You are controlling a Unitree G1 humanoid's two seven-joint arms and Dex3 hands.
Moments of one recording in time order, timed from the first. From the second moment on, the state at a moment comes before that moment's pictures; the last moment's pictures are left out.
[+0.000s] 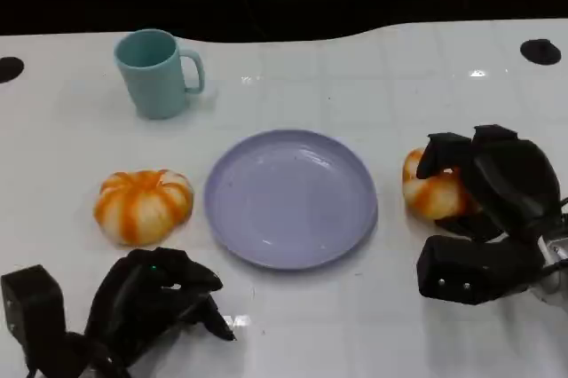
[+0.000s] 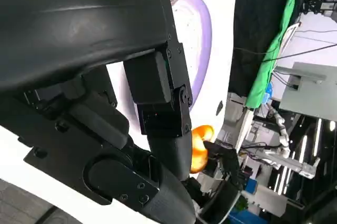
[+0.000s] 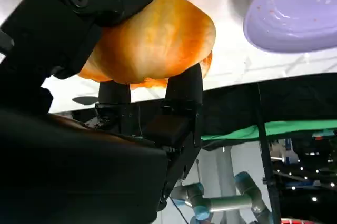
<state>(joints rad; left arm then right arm) -0.22 -0.02 0.19 0.77 -0.36 -0.31 -0.74 -0.72 -0.27 0.52 1.17 -0.77 -0.47 -0.72</state>
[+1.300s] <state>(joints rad) -0.17 -0.02 0.17 0.71 -0.36 -0.29 -0.74 -0.77 -0.10 0.53 1.01 -0.77 -0.59 -0.60</state>
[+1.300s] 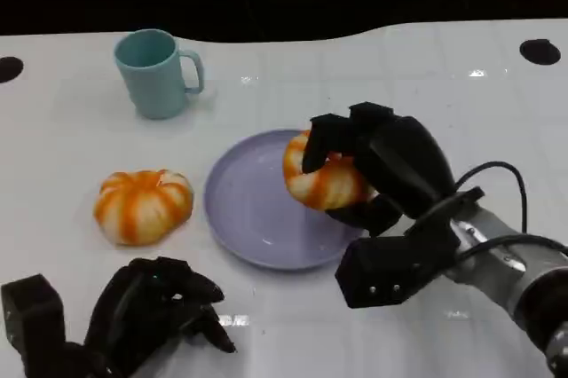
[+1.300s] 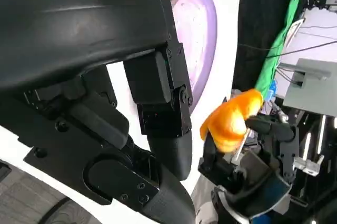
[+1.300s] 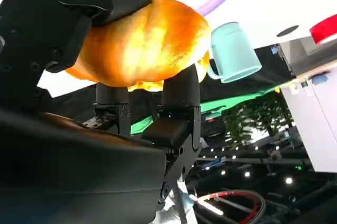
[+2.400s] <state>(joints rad) -0.17 -0.03 0.16 0.70 -0.36 -0.28 -0.72 -0.84 -0.06 0.52 1.06 -0.70 -0.47 -0.17</state>
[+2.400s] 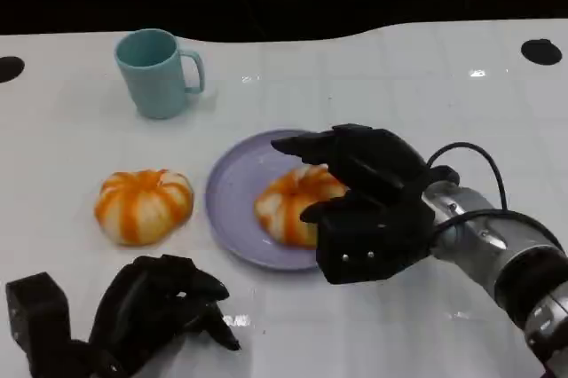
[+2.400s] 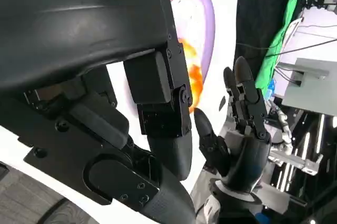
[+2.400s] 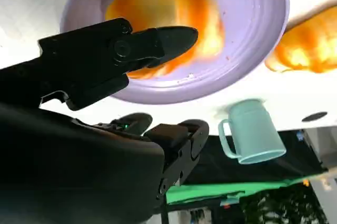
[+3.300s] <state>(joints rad) -0.17 -0.03 0.16 0.71 -0.35 -0.29 -0.71 -0.61 -0.19 0.48 0.85 -0.71 -0.68 -0.54</state>
